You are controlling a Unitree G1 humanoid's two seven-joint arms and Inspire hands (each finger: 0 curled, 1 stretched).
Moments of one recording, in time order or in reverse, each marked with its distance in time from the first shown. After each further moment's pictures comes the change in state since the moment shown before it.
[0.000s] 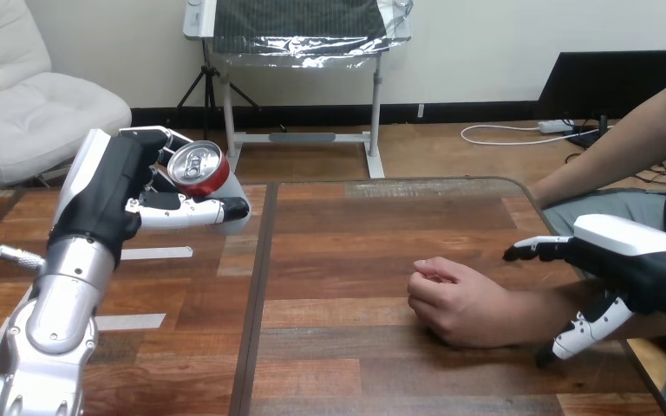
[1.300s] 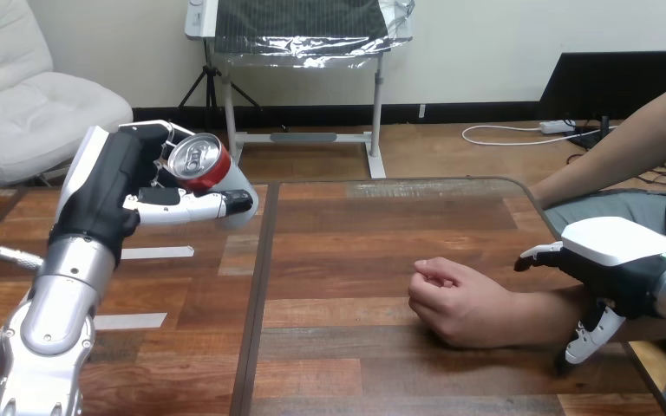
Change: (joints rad) left arm 0.001 -0.017 0.019 0.002 -0.053 -0.027 -0.010; right arm -0.039 0.004 0.121 0.005 -0.277 0.087 -0.188
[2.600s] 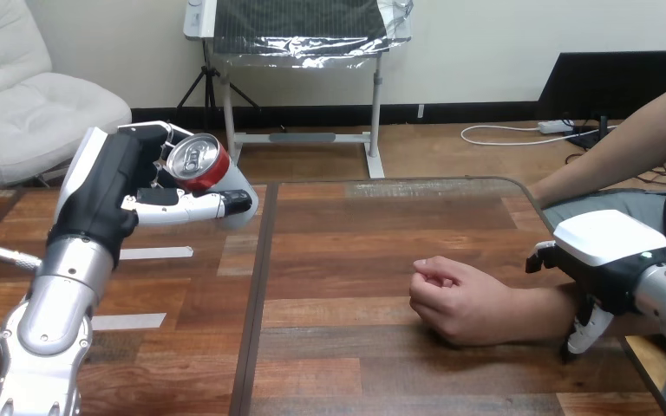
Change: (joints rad) left arm 0.000 -0.002 0.013 0.002 -0.002 0.000 -0.018; right arm -0.059 0.041 0.120 0.064 -0.104 0.122 -0.130
